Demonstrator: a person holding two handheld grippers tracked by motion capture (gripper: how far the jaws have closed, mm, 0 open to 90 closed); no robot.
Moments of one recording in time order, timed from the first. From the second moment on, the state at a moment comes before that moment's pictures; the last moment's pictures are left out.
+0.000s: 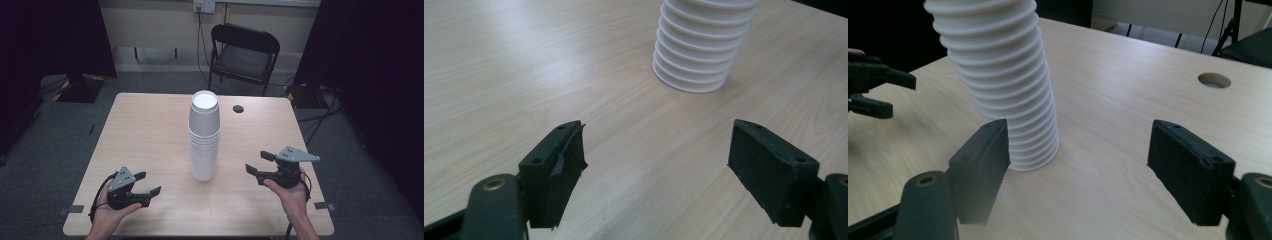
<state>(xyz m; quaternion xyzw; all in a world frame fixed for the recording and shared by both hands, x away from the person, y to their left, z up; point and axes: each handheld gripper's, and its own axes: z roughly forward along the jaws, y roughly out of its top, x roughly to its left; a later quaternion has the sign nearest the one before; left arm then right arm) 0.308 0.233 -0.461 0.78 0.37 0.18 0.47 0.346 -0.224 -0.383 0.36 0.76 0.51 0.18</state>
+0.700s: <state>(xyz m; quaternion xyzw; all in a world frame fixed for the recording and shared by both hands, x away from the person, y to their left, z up) 0.308 0.232 -0.463 0.79 0.37 0.18 0.46 0.349 -0.189 -0.324 0.30 0.75 0.56 0.18</state>
